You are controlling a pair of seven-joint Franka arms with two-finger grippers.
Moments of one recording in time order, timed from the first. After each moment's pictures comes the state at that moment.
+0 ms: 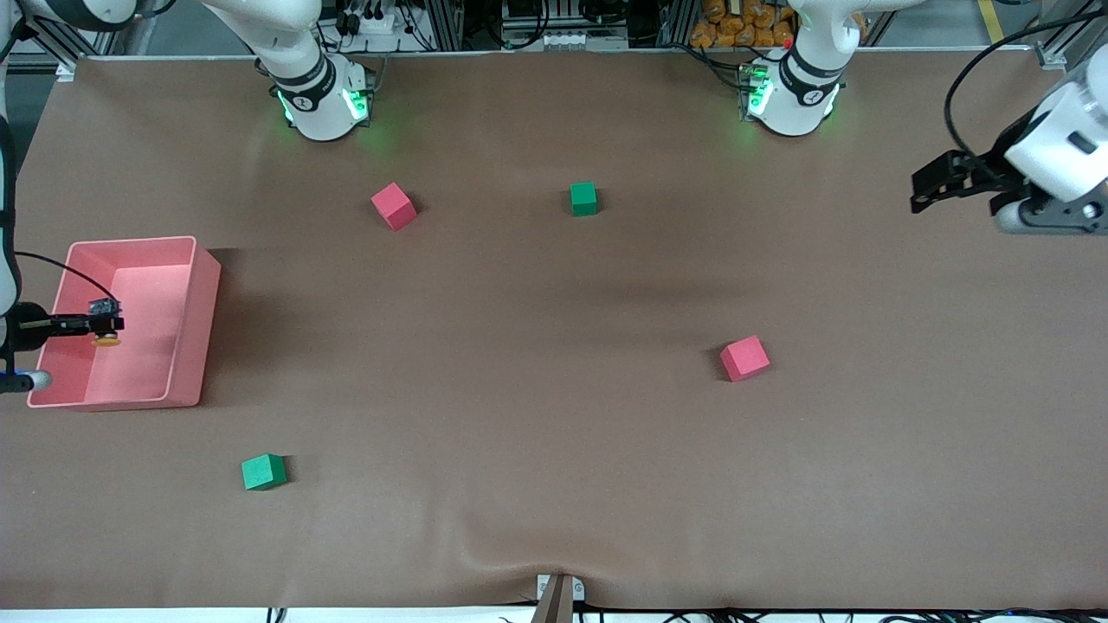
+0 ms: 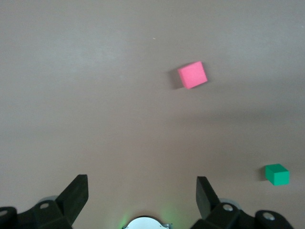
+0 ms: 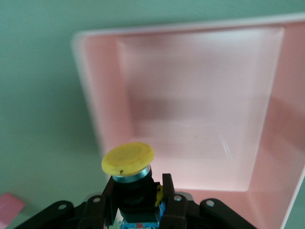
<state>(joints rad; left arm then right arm) 0.04 0.01 -0.16 -1.56 -0.02 1.47 -0.07 -0.34 0.58 -0.02 -1.39 0.00 1.60 -0.38</state>
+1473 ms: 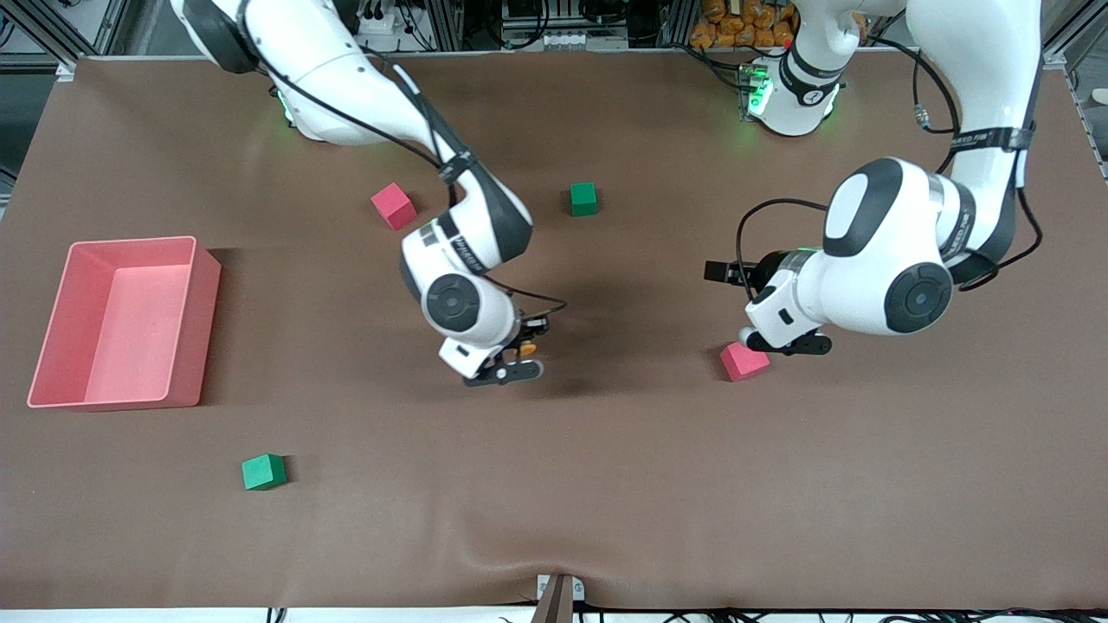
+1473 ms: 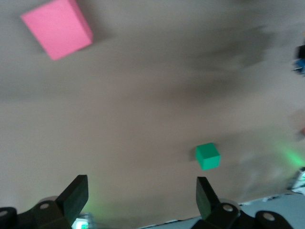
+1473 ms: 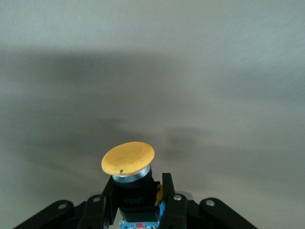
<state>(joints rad) -0.17 0.42 -0.18 -1.57 -0.32 1.58 -0.24 0.65 0.82 0.00 -1.33 0.26 2.07 0.40</state>
